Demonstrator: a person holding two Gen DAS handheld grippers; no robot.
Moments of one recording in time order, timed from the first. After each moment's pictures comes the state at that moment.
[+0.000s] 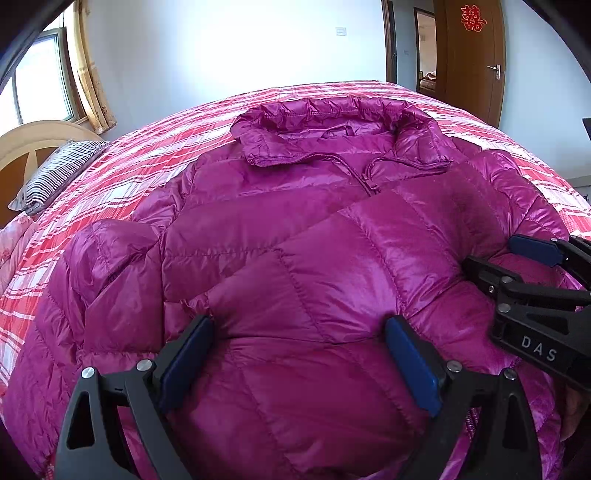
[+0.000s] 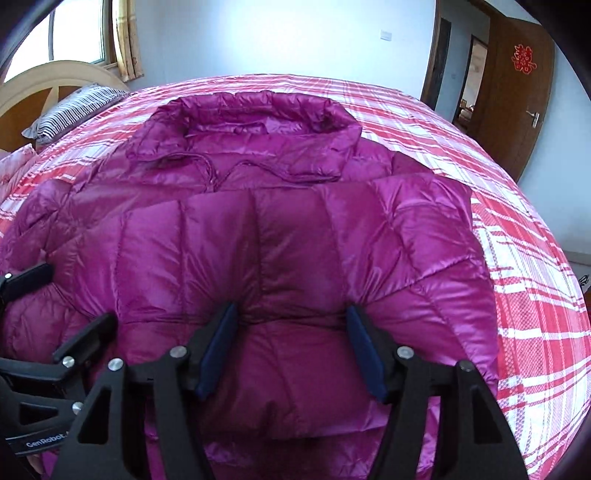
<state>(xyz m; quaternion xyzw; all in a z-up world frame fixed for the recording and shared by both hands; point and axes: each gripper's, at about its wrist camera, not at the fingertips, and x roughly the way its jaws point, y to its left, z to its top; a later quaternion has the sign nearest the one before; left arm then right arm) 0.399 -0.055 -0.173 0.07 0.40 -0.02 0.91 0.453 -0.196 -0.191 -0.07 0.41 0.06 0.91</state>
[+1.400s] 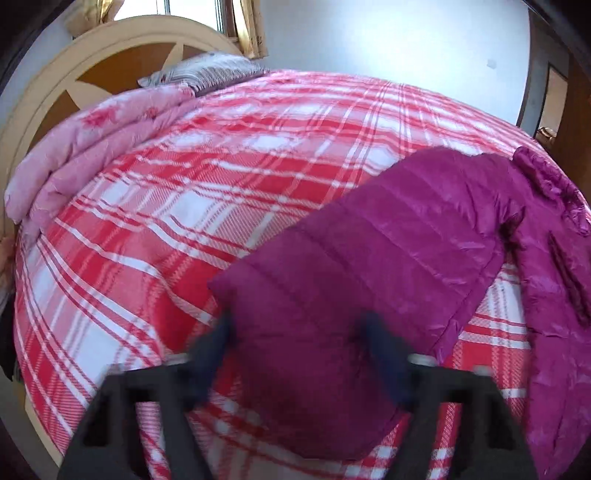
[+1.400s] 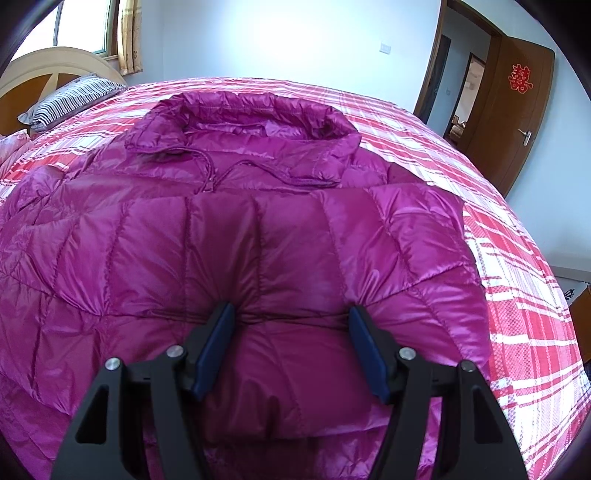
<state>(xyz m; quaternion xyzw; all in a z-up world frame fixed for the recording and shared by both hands) 0.257 0.251 -0.161 -0.07 0.43 0.18 0.88 0.445 -0.191 -0.193 -0.09 0.39 0.05 0.91</state>
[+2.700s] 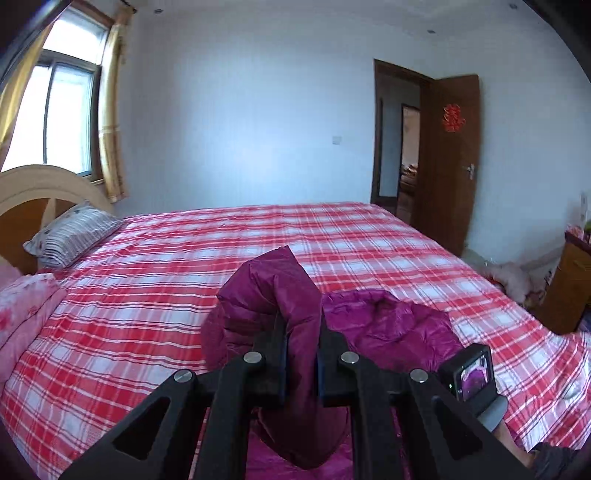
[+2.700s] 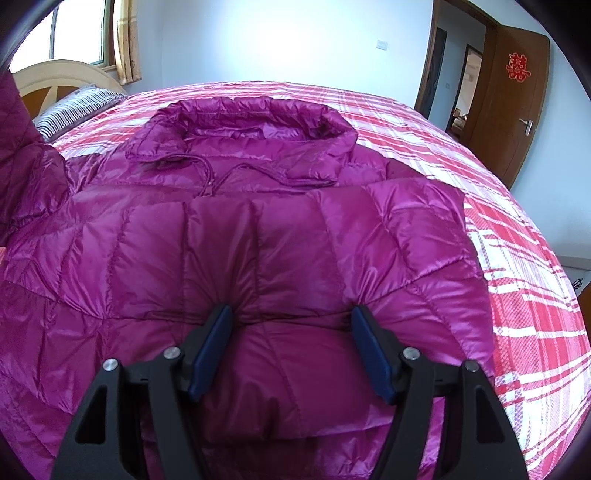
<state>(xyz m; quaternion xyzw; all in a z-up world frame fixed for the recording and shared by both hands) 0.326 0.026 0.045 0.01 0.22 -0.07 0.97 0.445 -0.199 -0.191 -0.06 0.40 0.06 0.91</state>
